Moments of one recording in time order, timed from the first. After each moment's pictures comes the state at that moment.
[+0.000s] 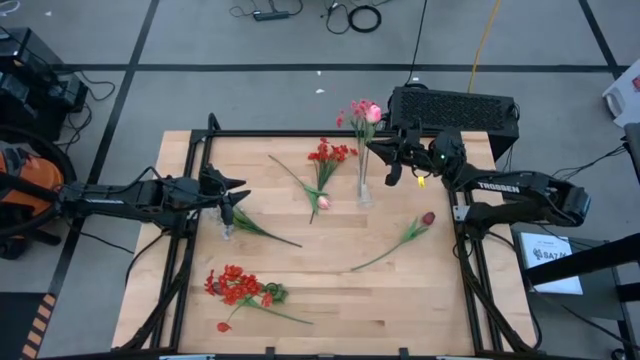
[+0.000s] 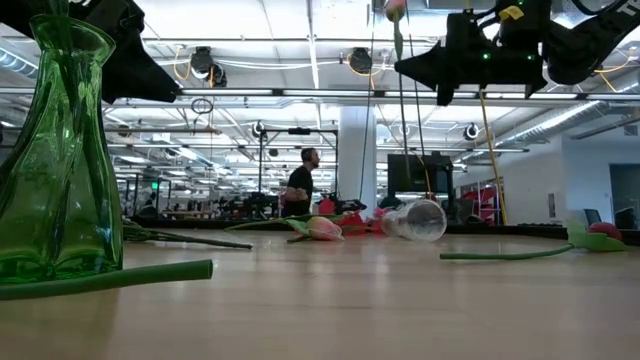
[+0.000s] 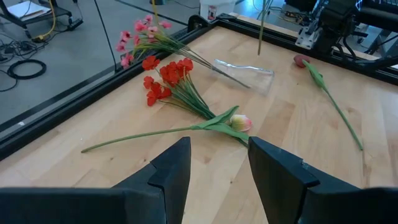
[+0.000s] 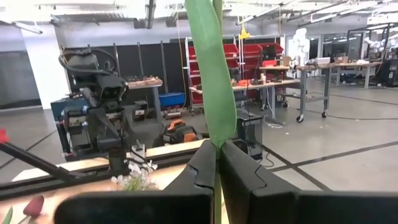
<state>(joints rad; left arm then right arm) -0.03 0.47 0.47 -0.43 -0.43 -0.33 -0.57 1.13 0.49 0.80 -0.31 0.13</state>
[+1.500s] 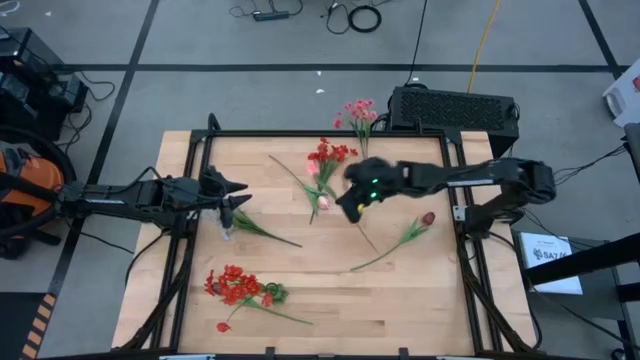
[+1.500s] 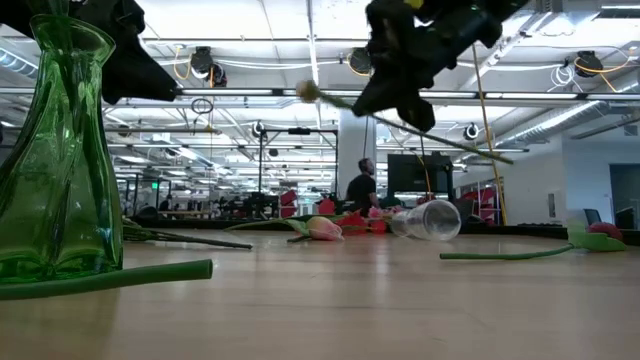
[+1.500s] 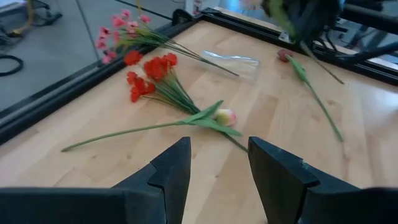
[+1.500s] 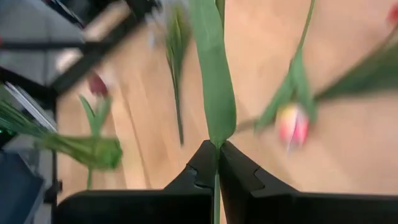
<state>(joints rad) -0.03 0.47 0.47 -0.43 -0.35 -0.34 -0.14 1.46 1.01 -0.21 -0.13 0.58</state>
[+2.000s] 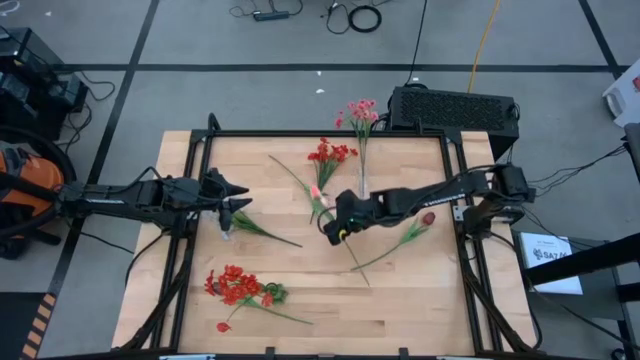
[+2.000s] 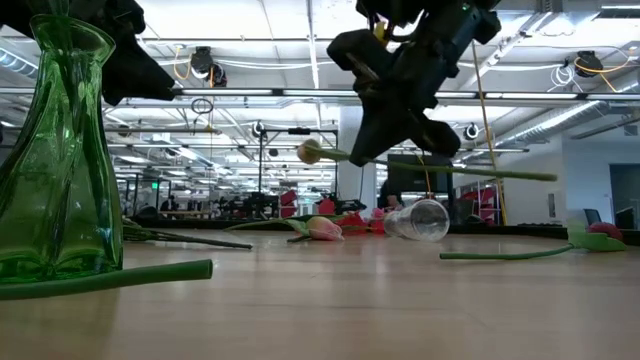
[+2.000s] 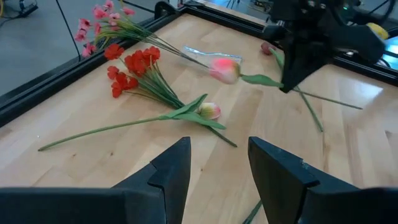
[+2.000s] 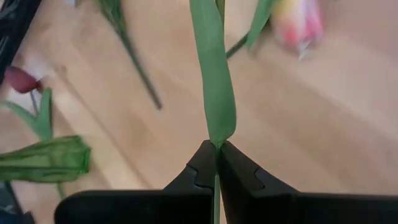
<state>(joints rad) -0.03 0.47 0.47 -0.43 -0.29 -0.34 0.06 1.69 1.12 -0.36 0.08 1.02</state>
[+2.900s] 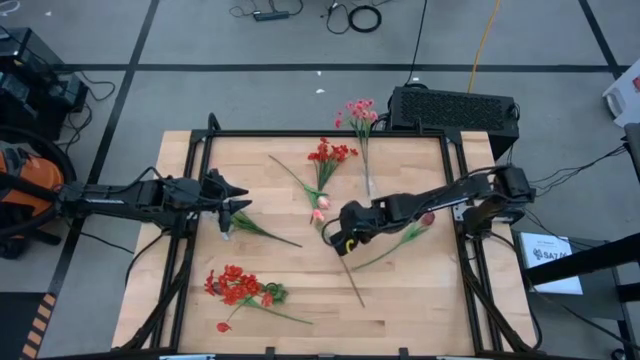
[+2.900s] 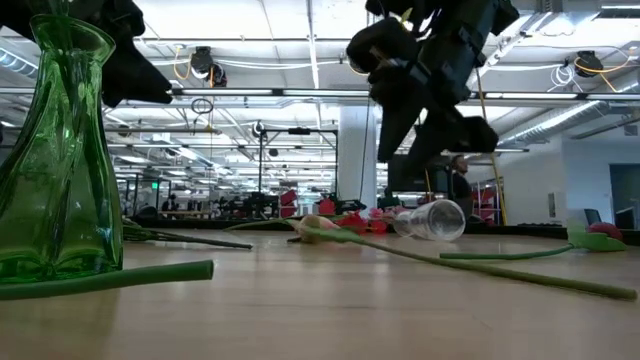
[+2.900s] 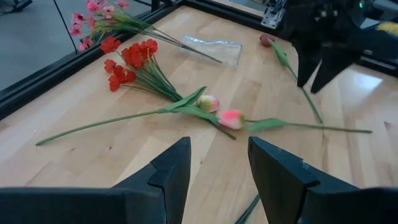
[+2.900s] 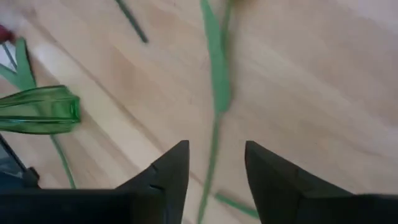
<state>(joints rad) -0.03 0.47 0.47 -0.46 -0.27 -0.33 0.11 1.67 1.12 -0.50 -0.04 1.13</state>
